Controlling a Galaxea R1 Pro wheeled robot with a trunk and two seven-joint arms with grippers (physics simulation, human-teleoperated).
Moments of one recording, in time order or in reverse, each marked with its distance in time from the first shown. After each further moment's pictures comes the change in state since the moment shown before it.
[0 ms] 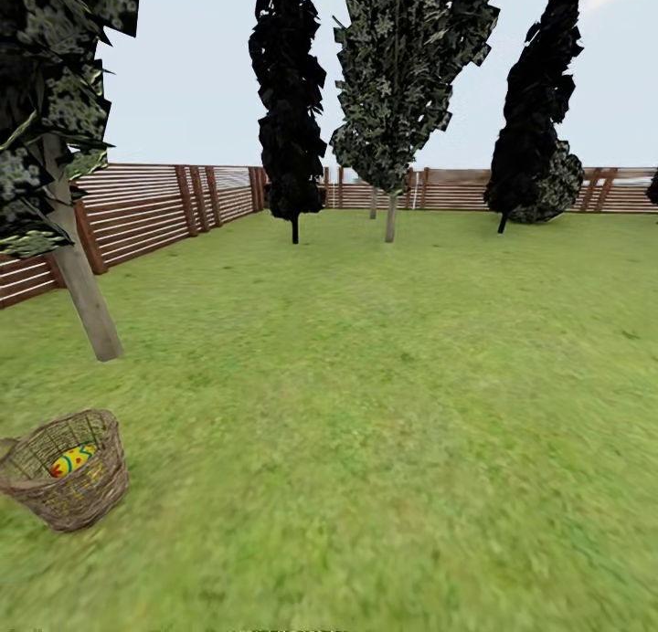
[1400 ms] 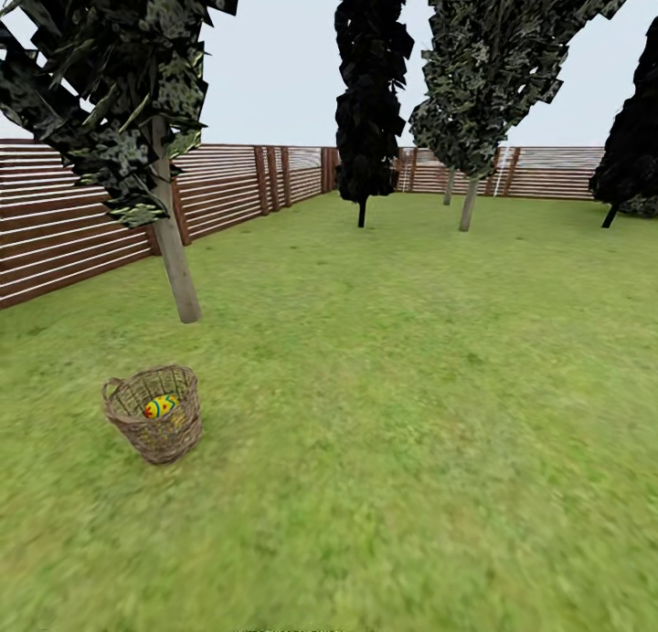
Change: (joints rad) left arm 0.000 0.000 0.000 0.000 0.000 0.000 0.001; right arm 0.000 -0.001 0.000 0.000 0.001 -0.003 0.001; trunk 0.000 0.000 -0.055
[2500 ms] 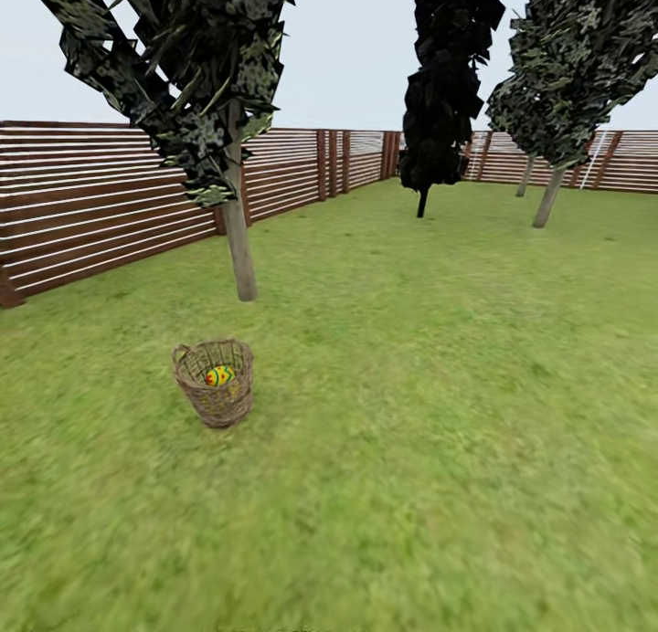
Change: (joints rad) left arm 0.000 0.000 0.000 0.000 0.000 0.000 0.000; right arm 0.000 0.000 0.000 0.000 0.000 -0.003 -0.001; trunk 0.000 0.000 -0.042
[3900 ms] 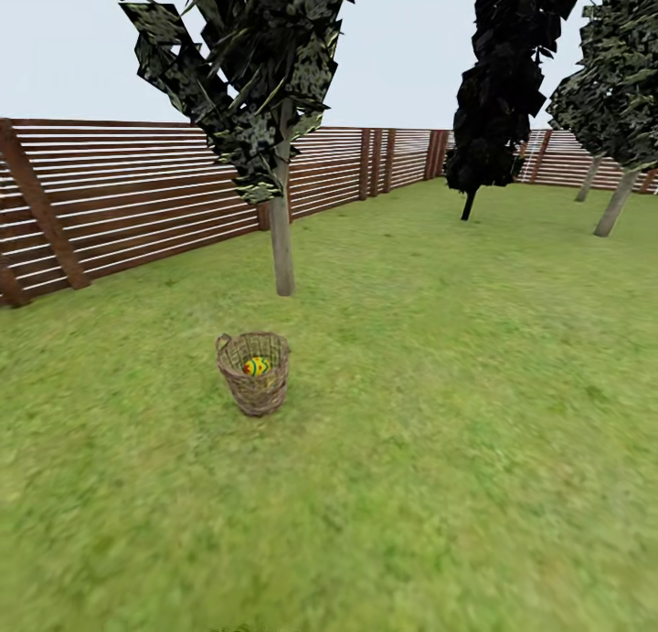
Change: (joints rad) left arm 0.000 0.000 0.000 0.000 0.000 0.000 -0.001; right arm 0.000 -0.005 0.001 -0.003 0.000 -0.005 -0.003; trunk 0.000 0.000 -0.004
